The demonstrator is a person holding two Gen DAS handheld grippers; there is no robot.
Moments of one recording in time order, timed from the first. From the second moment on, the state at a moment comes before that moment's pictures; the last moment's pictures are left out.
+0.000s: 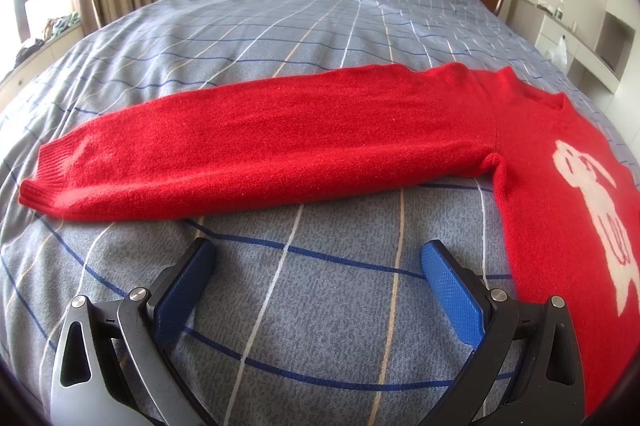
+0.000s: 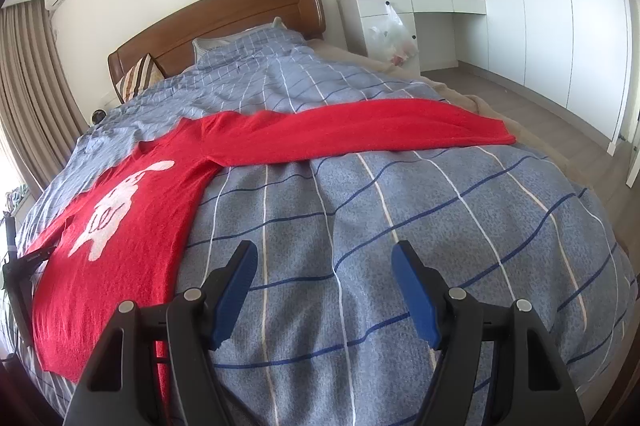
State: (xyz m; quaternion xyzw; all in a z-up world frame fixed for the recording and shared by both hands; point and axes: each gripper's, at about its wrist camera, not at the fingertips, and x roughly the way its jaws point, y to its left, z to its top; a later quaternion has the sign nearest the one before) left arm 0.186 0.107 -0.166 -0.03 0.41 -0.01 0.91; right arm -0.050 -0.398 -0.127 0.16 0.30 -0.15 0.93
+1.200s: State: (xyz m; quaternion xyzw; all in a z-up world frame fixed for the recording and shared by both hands) left arm 0.186 0.107 -0.165 -0.03 0.41 -0.01 0.91; right arm -0.044 -0.396 -0.132 0.15 0.31 -0.15 0.93
